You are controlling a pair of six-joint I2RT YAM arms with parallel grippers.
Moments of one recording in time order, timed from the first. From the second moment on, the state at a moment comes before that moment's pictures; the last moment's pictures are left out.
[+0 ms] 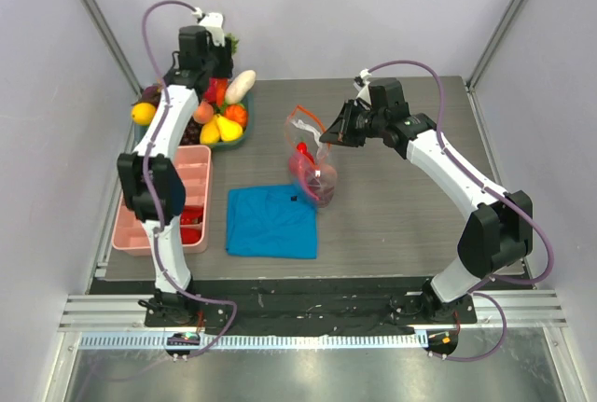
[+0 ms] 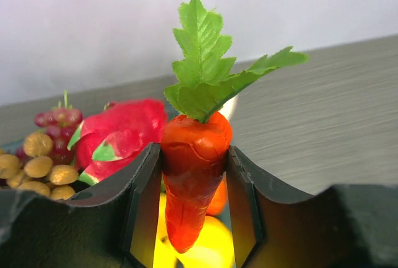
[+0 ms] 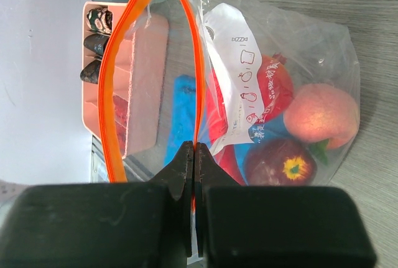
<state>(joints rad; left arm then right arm) -0.14 2.11 2.04 -0.33 0.03 0.05 0.41 1.58 1.39 -0.42 -0.45 0.65</state>
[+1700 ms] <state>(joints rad) -0.55 1.48 1.58 -0.65 0.06 -0.57 0.41 1.54 1.39 -0.41 -0.47 0.64</state>
